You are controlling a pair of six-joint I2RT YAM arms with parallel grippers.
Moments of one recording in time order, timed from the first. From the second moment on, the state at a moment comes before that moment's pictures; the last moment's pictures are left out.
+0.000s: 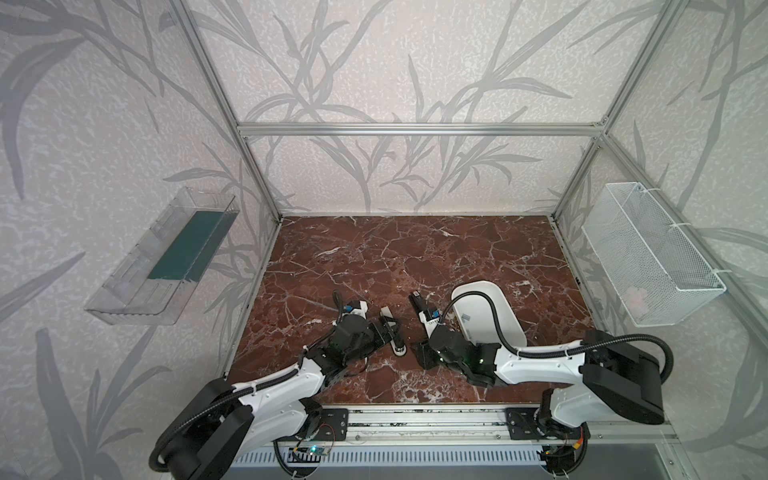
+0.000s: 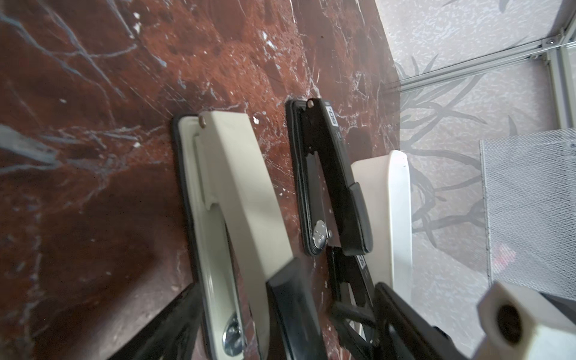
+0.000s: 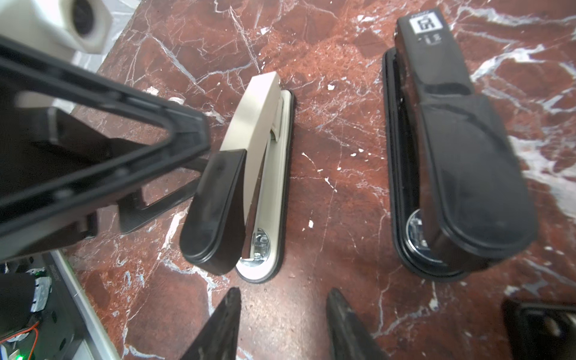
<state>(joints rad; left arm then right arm) -0.66 1.03 0.22 0.28 0.10 -1.17 1.14 1.49 0.57 0.21 0.21 0.71</state>
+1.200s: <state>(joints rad) -0.66 1.07 0.17 0.46 0.20 -1.20 1.15 1.59 0.61 0.25 0.20 0.76</state>
